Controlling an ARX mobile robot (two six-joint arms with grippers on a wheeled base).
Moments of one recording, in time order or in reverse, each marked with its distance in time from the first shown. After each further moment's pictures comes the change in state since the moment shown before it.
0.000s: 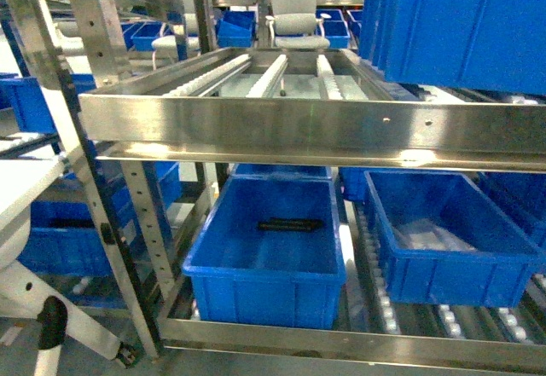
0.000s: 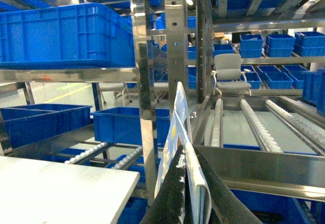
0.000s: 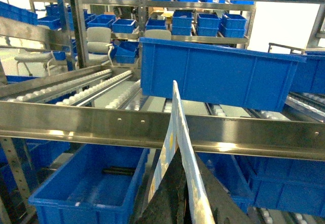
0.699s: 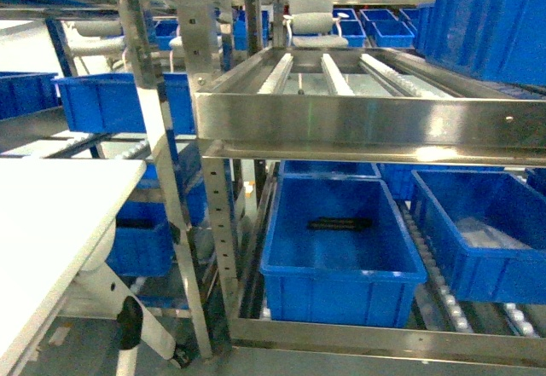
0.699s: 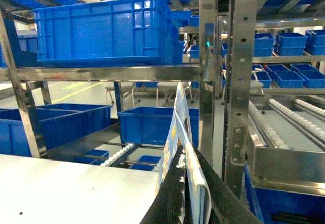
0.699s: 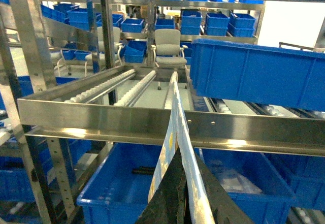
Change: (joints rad) left arm 0.000 0.001 0.000 -0.001 0.000 0.000; right arm 0.000 0.000 0.000 0.000 0.000 0.000
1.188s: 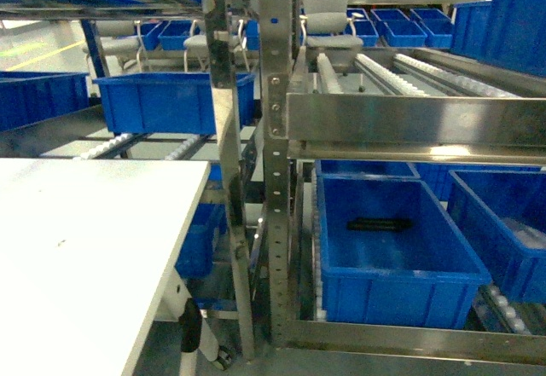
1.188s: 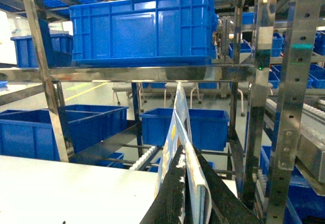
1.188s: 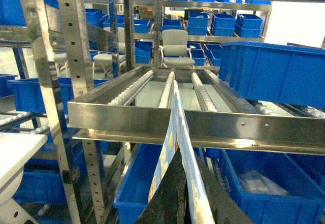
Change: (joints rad) left arm 0.000 -0.001 0.000 0.003 0.000 0.000; right arm 0.000 0.000 0.000 0.001 0.000 0.000
